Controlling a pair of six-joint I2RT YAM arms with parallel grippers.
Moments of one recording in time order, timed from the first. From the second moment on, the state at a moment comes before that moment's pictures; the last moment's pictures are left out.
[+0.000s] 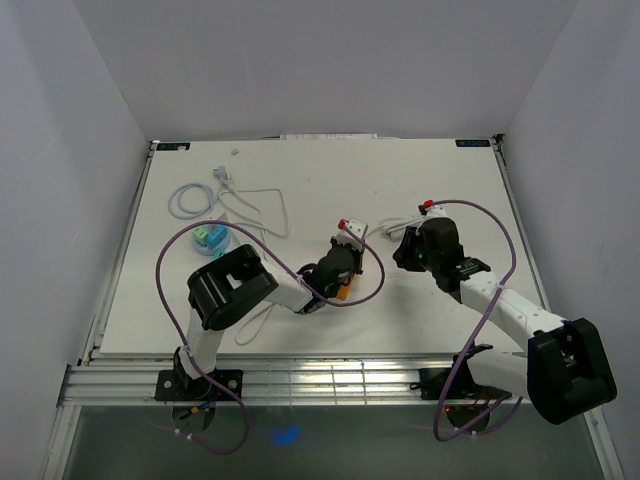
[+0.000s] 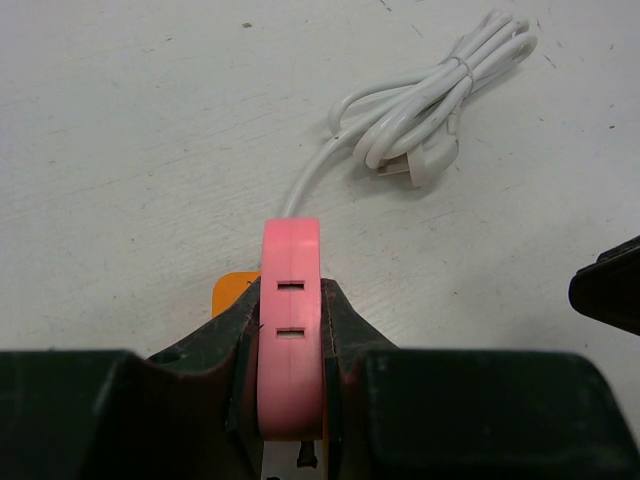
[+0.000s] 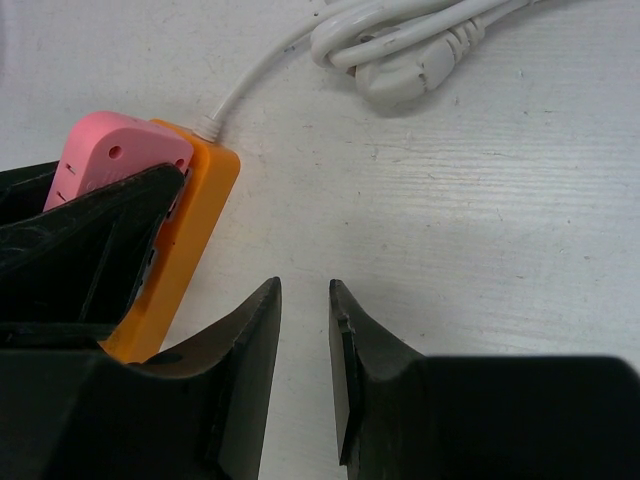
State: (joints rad) left arm -1.00 2.00 0.89 0.89 -0.49 -0.20; right arm 0.40 1.16 0.57 -0.08 -0.02 0.40
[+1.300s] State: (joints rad) left arm -0.92 1.97 0.92 0.75 -0.36 -0.39; right arm 0.39 1.16 0.58 -0.12 -0.04 0.40
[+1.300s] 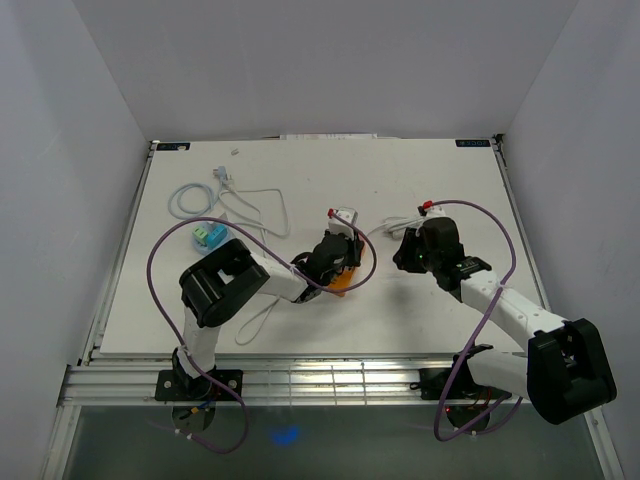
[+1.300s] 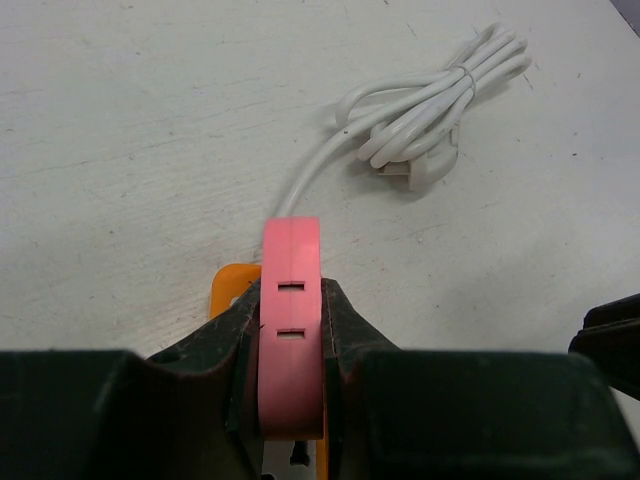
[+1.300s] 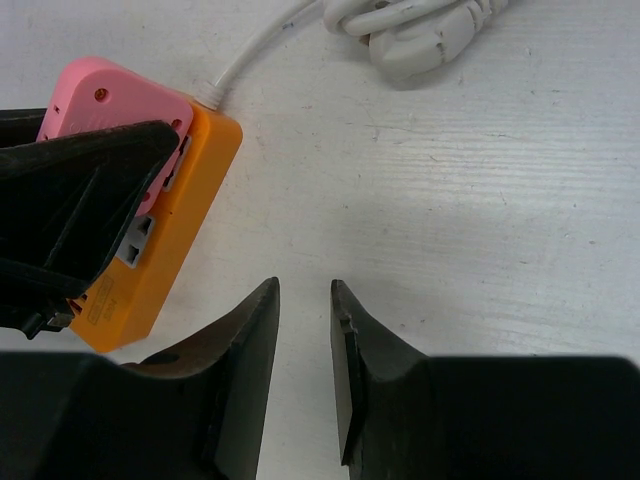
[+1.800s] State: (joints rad) left arm -0.90 1.95 0.93 0.69 -0.31 -0.36; right arm 0.39 1.16 0.63 -0.14 -0.04 0.40
